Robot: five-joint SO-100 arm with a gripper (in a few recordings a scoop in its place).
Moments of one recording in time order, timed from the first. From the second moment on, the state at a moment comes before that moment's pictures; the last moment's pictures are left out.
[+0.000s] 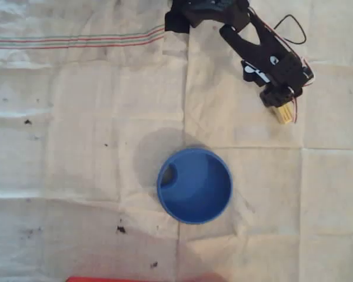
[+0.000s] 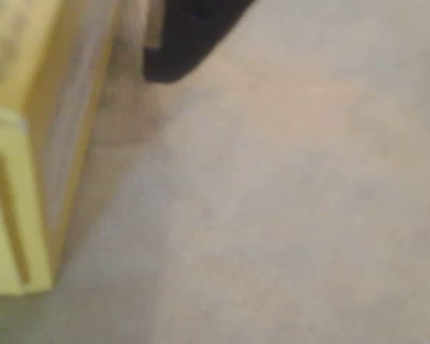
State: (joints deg) arm -53.3 50.4 48.5 95.2 -75.1
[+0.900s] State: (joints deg) arm -50.6 48.4 40.9 95.4 -64.0
